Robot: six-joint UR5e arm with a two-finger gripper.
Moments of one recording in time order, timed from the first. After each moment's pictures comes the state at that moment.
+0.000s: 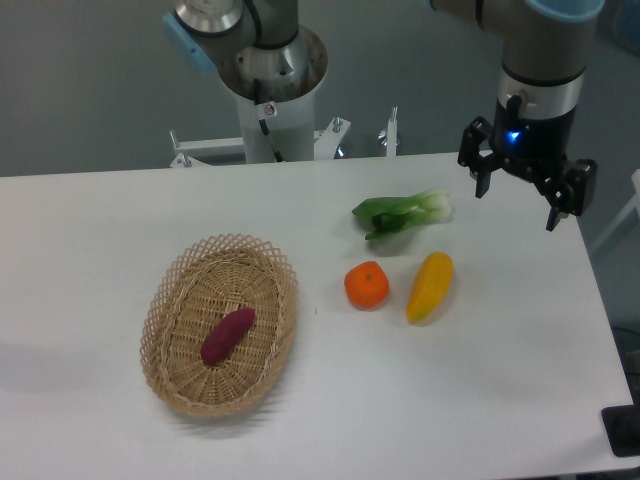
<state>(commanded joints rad) 2.69 -1.82 -1.31 -1.34 1.55 1.43</state>
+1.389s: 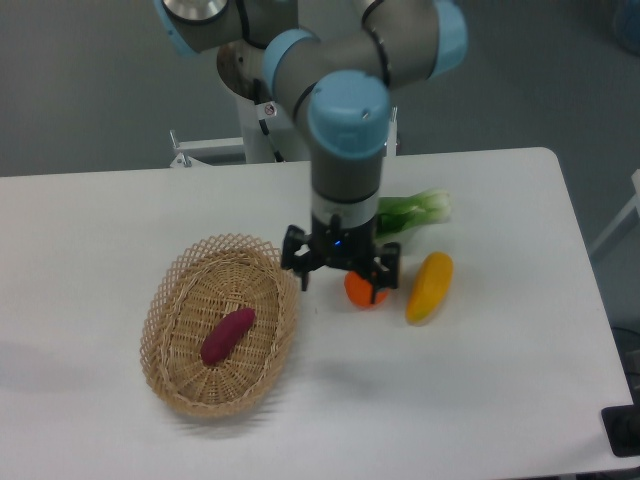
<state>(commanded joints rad) 2.32 -1.87 -1.68 -1.02 1.49 0.58</state>
